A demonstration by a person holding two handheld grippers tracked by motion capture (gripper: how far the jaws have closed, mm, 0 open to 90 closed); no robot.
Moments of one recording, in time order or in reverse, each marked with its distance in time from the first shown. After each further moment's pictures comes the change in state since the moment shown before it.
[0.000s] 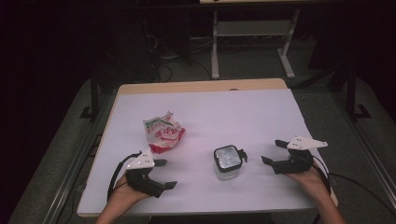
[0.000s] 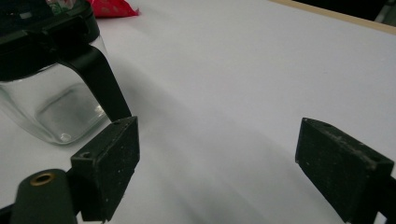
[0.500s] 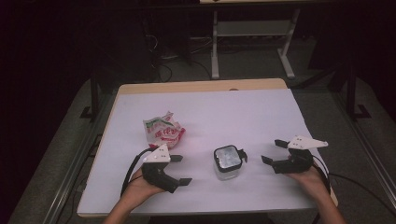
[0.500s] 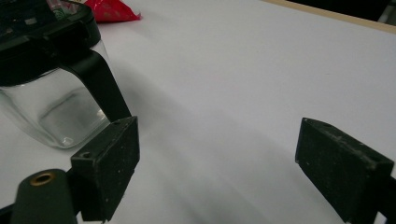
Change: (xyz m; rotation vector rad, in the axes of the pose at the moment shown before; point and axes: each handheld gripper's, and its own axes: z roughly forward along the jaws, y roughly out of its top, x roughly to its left) left arm -0.005 0.026 0.034 -0.021 -0.088 0.045; right arm -0.002 -0.001 0.001 -0.013 0.013 0.015
